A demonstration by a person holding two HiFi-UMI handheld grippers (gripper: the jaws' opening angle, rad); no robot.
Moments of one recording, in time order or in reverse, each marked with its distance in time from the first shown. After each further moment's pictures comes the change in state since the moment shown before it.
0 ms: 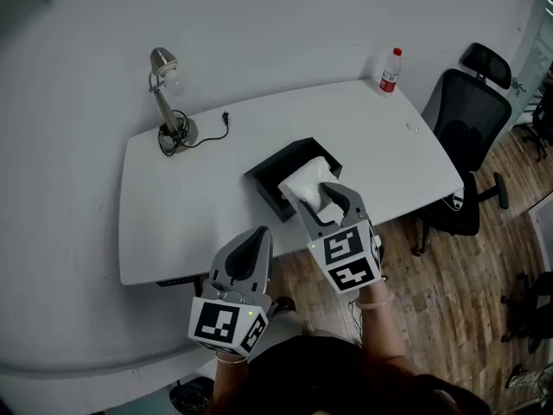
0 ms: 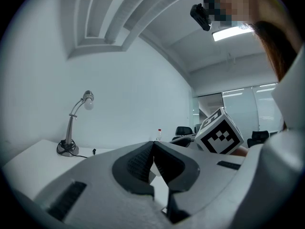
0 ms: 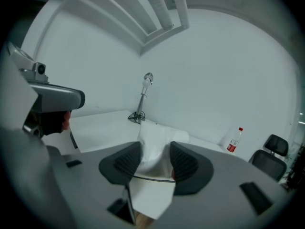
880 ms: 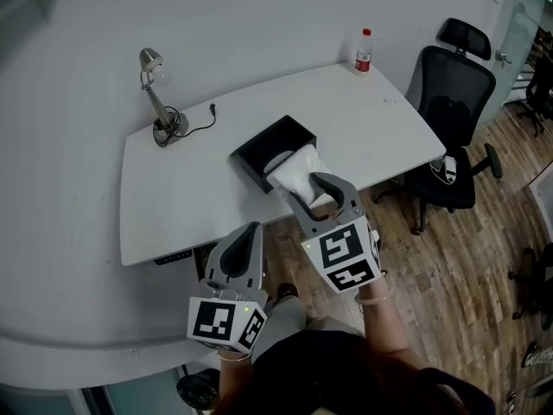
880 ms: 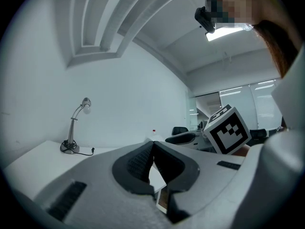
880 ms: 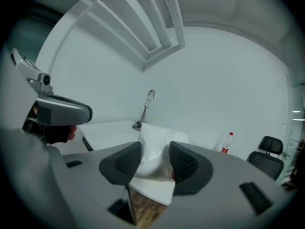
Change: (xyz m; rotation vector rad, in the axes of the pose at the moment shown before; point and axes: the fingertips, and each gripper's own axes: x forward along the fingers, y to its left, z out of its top) left arm -0.055 -0.076 0.001 0.028 -0.014 0.014; right arm -0.103 0.018 -0.005 0.014 -0.142 -0.020
